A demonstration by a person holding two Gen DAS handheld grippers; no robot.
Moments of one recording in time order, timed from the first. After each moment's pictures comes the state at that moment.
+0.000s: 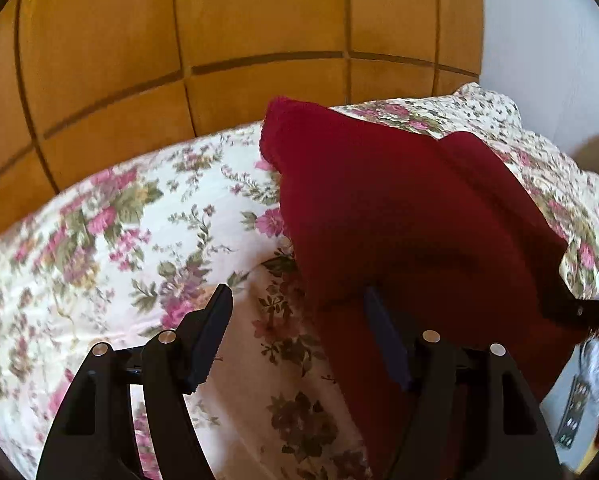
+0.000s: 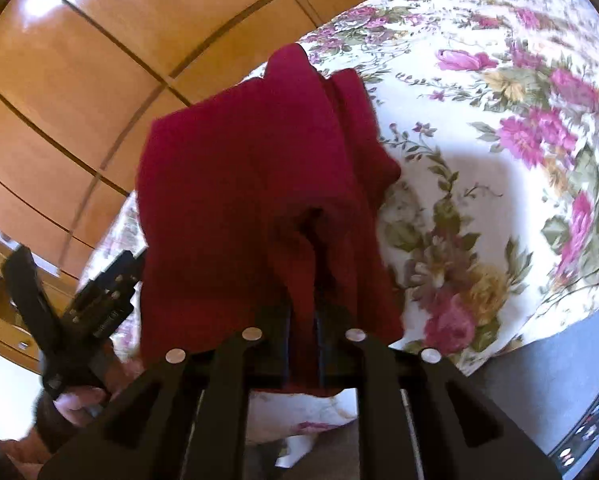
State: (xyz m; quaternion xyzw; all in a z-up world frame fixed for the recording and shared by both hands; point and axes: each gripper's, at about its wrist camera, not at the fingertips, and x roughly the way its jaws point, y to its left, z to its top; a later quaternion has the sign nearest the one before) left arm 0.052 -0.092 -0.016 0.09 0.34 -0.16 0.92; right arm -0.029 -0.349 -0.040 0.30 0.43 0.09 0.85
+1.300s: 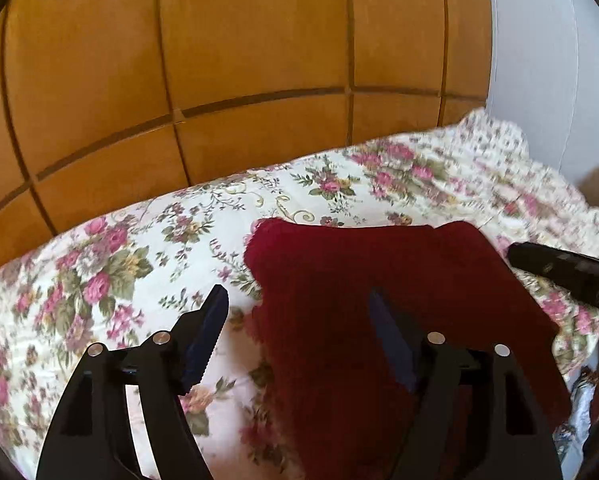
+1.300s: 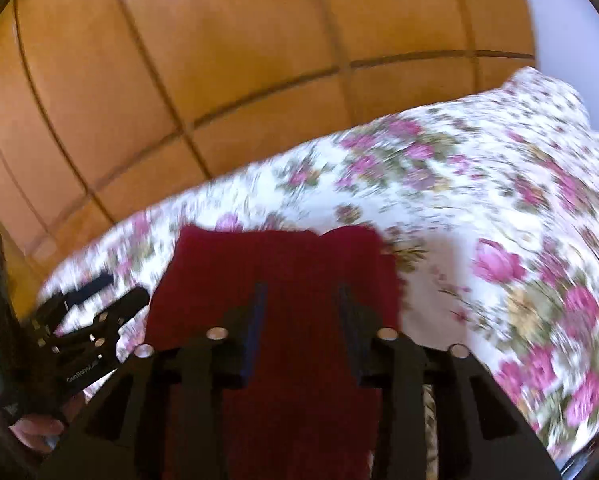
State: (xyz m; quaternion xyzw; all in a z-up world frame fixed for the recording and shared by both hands) left arm 0.114 -0.142 0.034 0.09 0.33 -0.15 0.93; right arm 0.075 -0.340 0.030 0.15 0.37 0.07 0.92
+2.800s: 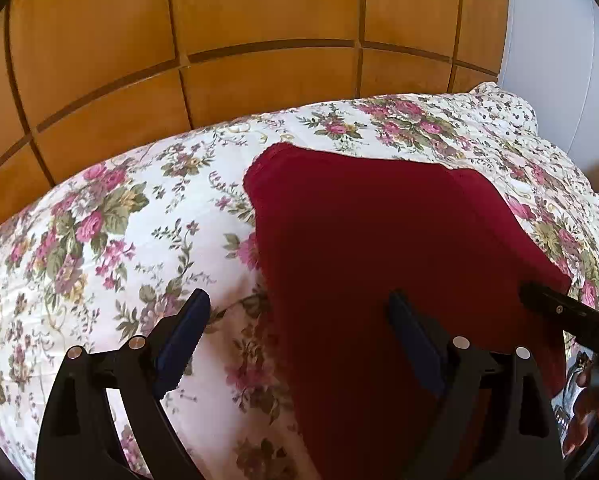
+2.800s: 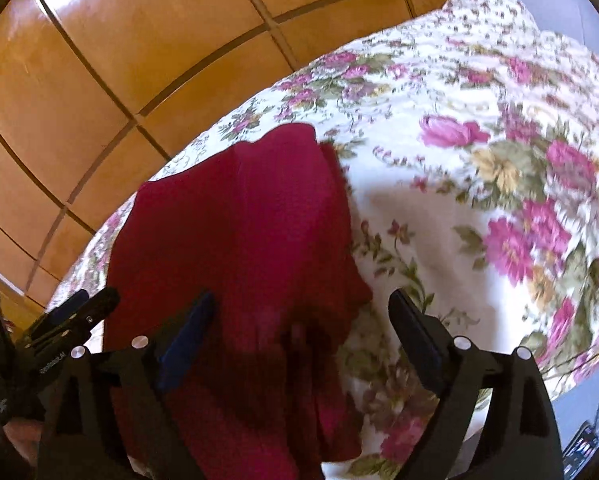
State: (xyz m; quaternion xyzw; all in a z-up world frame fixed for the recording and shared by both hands) left arm 0.090 -0.123 -0.002 0.07 0.39 -0.13 0.91; right arm 0.015 -0.371 -0.038 0.27 0.40 0.01 0.88
